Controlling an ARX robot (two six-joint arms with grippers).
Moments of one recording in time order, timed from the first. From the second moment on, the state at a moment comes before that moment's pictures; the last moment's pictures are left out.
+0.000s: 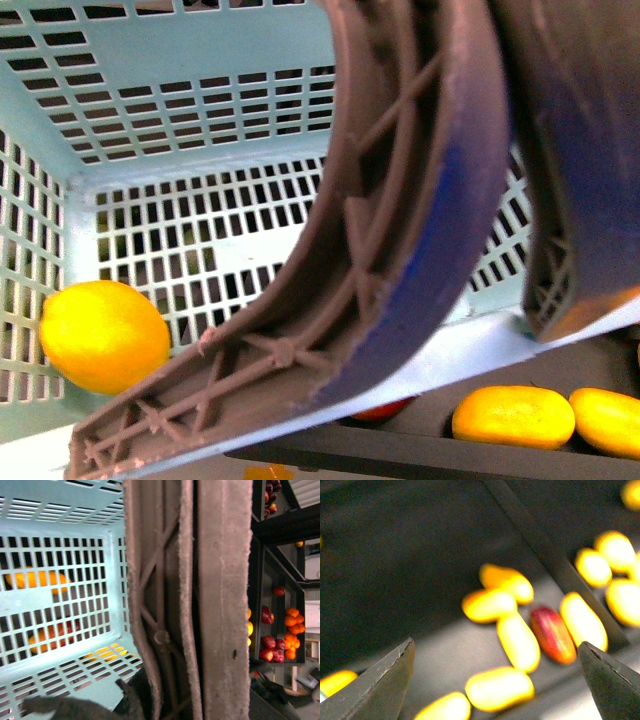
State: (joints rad) left arm -0.61 1.38 1.11 -0.32 0.17 -0.93; right arm -0.03 0.97 0.43 -0.15 0.38 0.42
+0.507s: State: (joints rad) left arm -0.61 1.38 1.12 -0.32 0.16 -0.94; right arm -0.24 1.68 0.62 0.05 0.24 0.59
